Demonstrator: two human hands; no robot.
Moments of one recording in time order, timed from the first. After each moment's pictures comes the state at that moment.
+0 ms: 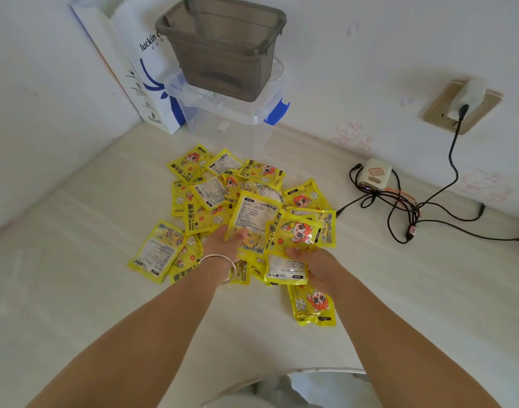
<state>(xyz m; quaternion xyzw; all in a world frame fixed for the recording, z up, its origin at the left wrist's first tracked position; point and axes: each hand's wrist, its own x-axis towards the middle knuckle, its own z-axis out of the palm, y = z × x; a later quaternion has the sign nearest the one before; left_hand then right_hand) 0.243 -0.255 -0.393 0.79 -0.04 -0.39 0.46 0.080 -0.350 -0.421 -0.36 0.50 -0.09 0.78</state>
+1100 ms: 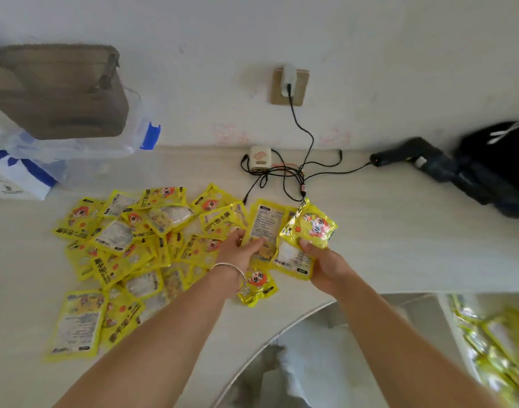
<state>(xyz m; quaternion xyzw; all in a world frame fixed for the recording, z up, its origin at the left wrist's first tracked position) 0.124 -0.288 -0.367 0.64 -0.28 -0.59 0.41 -0.058 -0.301 -0.392 -0.22 0.45 -0.39 0.78</state>
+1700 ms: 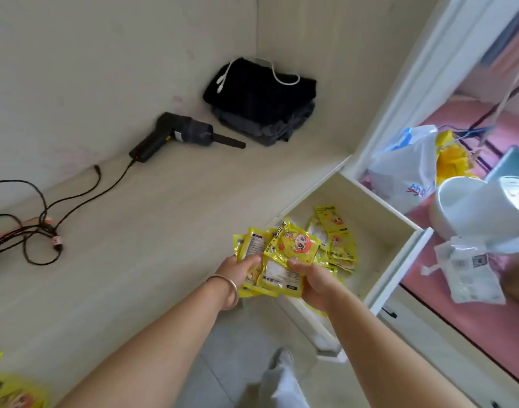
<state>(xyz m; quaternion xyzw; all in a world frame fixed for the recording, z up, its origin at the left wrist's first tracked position) -0.259 -0.249 -0.406 0.56 -0.50 -0.65 0.03 -0.393 -0.139 -0.422 0.06 0.57 -0.56 0.60</state>
